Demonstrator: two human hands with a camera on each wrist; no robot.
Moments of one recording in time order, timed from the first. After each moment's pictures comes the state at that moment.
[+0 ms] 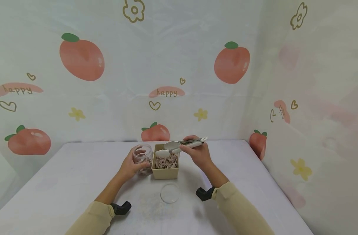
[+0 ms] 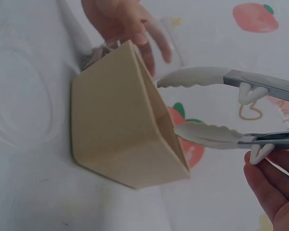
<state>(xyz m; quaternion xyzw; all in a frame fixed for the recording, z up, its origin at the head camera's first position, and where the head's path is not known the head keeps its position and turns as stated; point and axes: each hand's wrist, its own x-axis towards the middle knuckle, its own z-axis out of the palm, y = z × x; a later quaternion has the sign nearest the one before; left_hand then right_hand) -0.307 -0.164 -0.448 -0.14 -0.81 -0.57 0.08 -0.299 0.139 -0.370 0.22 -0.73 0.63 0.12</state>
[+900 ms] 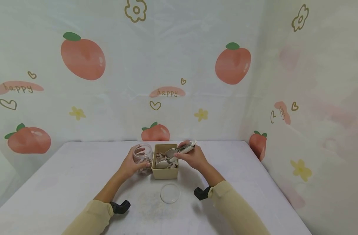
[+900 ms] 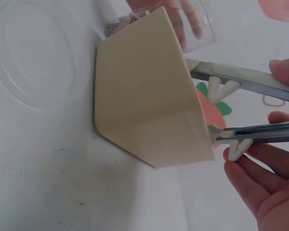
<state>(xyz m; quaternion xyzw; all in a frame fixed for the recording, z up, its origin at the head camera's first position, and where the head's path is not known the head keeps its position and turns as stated) -0.307 -0.163 -0.444 -0.14 -0.80 -0.58 0.06 -0.309 0.132 -0.389 0.22 -0.83 0.51 0.07</state>
